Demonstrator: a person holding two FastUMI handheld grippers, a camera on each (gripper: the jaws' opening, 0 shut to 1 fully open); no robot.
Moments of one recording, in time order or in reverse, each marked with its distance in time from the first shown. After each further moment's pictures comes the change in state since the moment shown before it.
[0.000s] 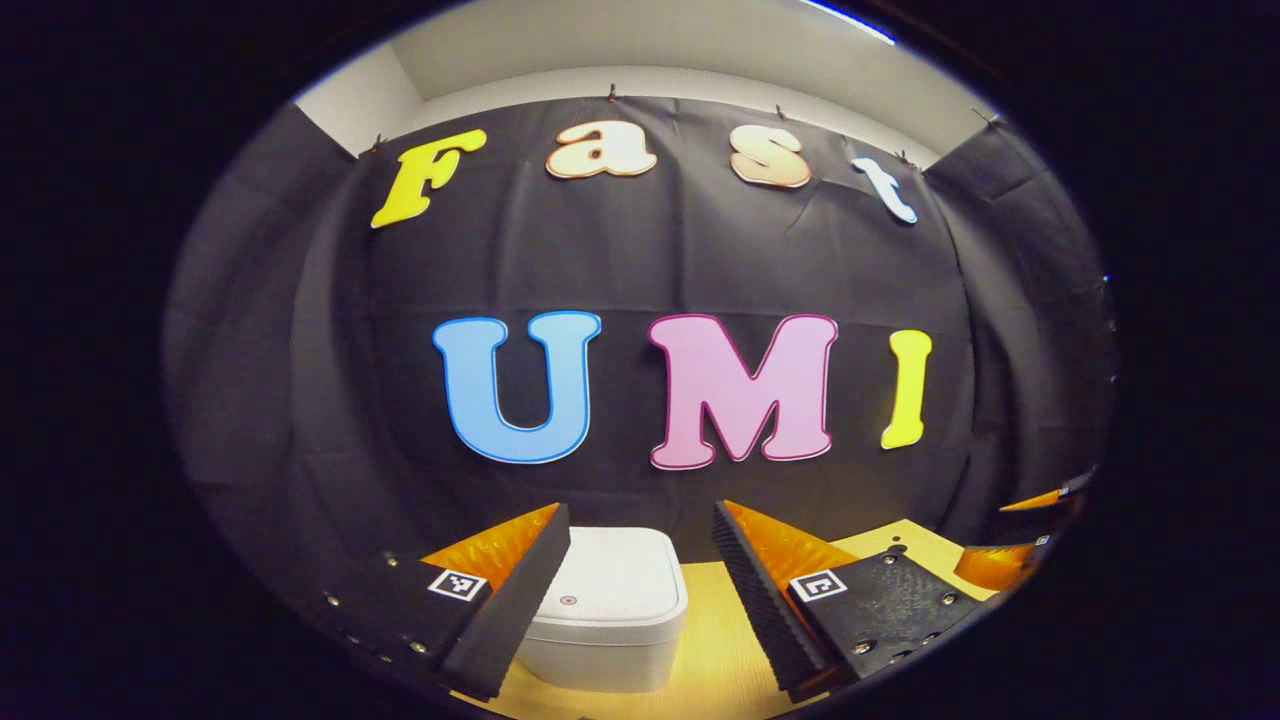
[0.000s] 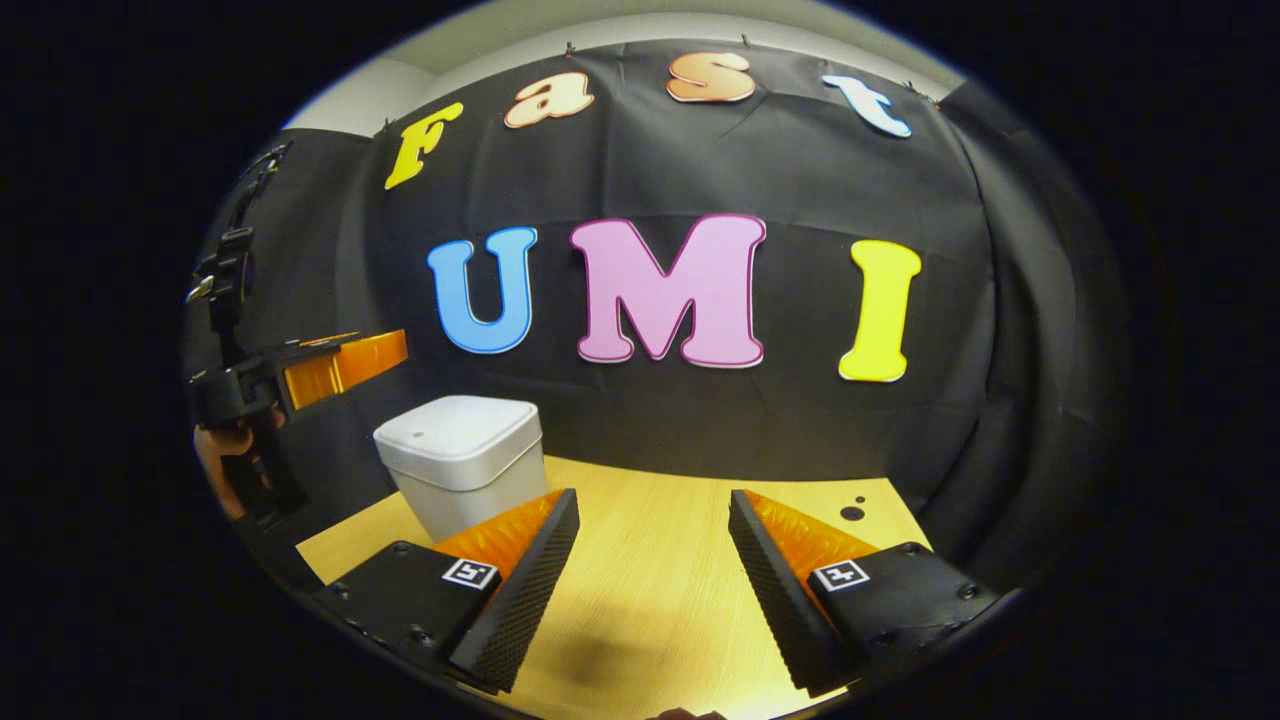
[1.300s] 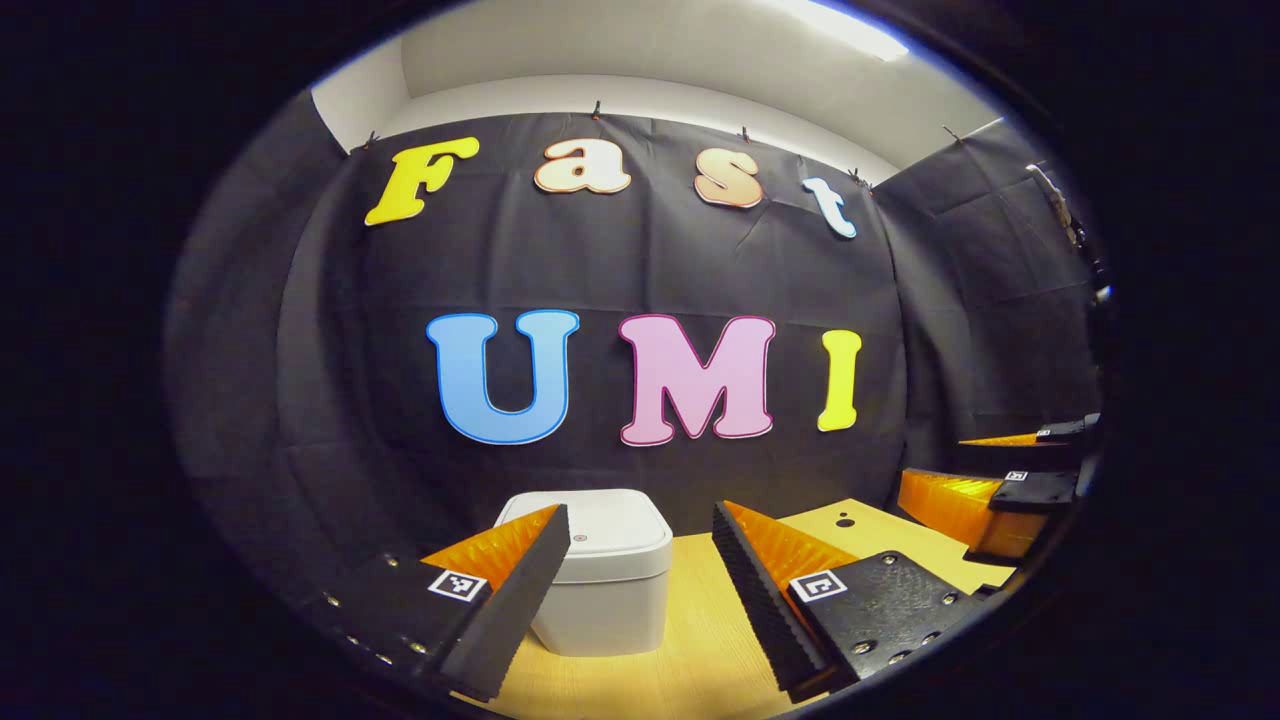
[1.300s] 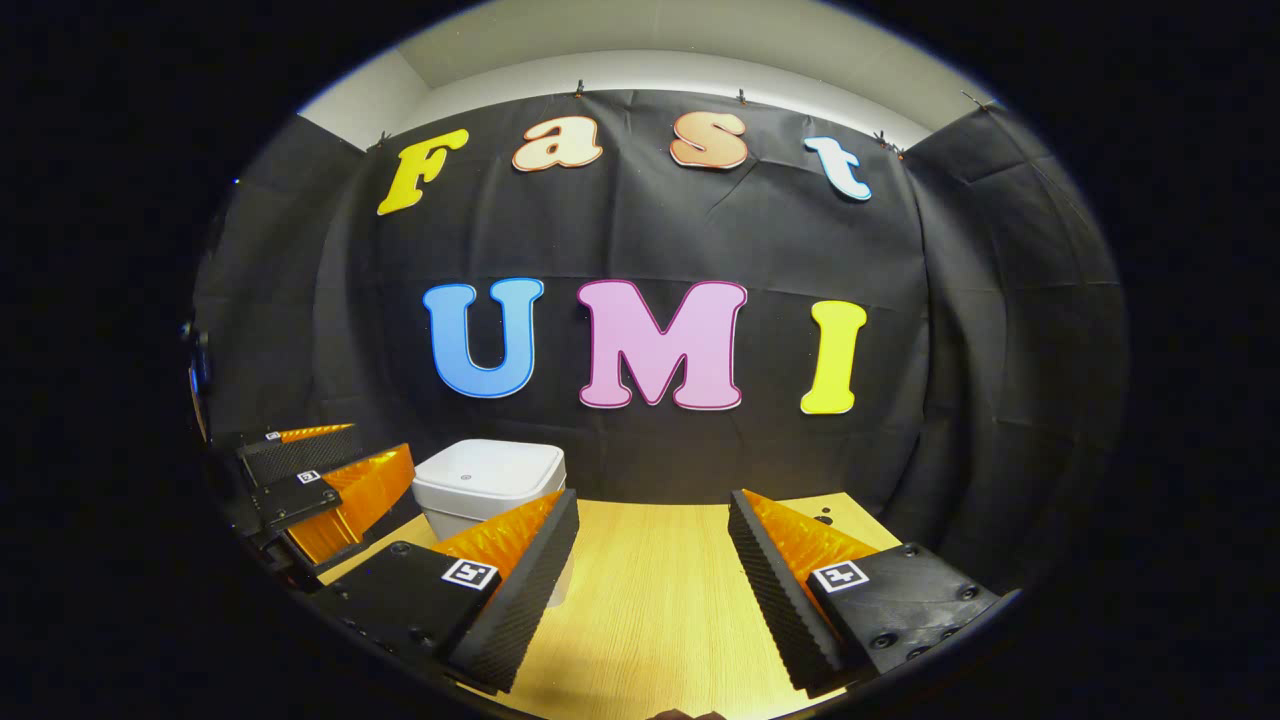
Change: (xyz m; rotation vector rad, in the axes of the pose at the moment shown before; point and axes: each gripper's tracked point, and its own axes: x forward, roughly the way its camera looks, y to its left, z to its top) left arm -0.098 0.025 -0.035 -0.037 -0.004 -0.136; right arm -0.081 0.088 0.020 0.022 -0.132 -0.165
